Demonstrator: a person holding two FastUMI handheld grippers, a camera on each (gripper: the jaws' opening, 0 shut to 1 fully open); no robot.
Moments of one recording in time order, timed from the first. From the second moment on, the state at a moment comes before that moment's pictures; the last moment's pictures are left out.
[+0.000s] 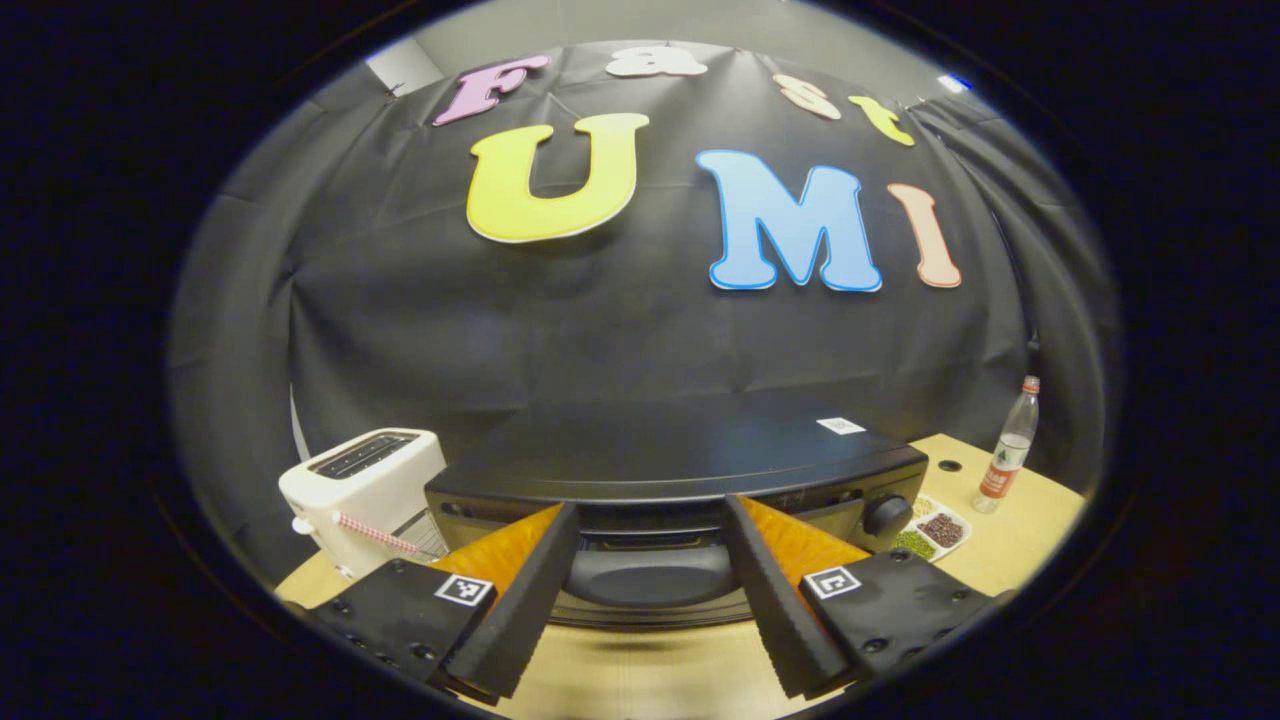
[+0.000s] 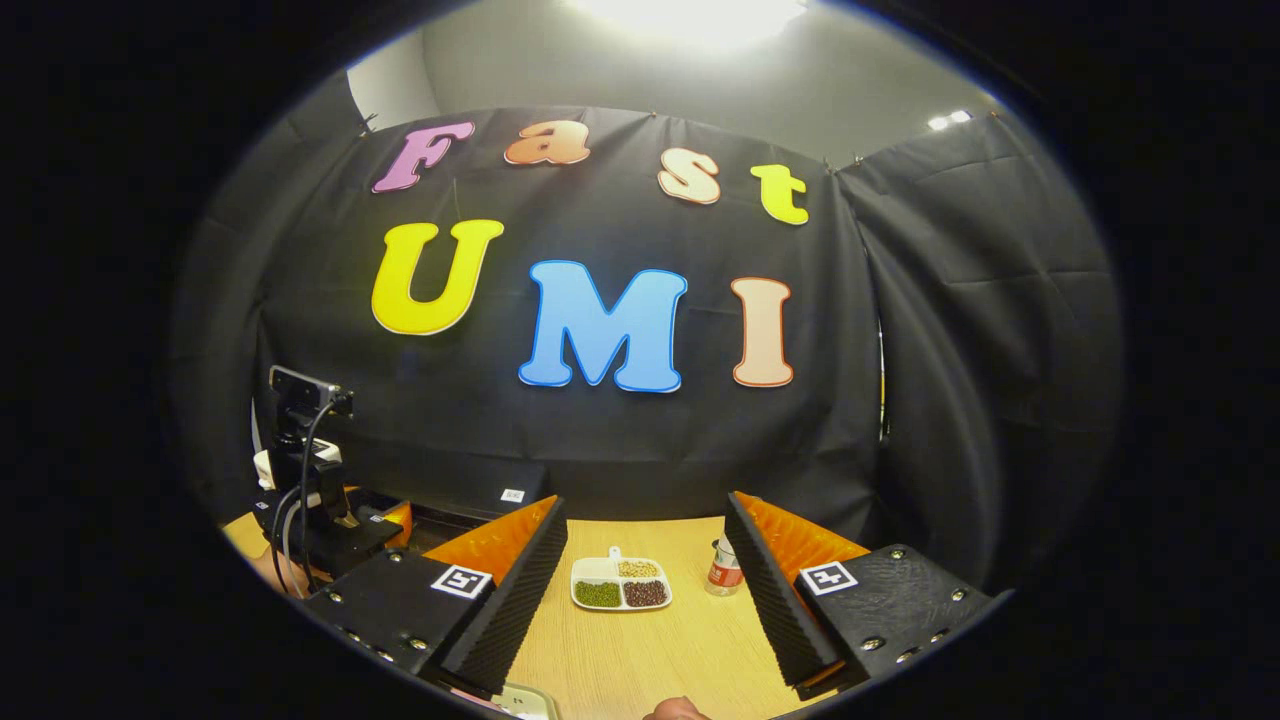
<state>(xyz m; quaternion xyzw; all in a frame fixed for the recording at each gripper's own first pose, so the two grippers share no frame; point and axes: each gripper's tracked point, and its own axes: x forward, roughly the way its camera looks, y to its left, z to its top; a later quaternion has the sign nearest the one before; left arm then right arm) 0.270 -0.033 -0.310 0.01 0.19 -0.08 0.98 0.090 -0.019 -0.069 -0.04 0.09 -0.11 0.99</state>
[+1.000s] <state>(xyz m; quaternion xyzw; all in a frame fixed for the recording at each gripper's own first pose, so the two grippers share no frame) 0.160 -0.025 -0.353 0.02 0.24 -0.05 0.97 0.036 -0.040 -0.066 -0.05 0.10 -0.06 0.99</state>
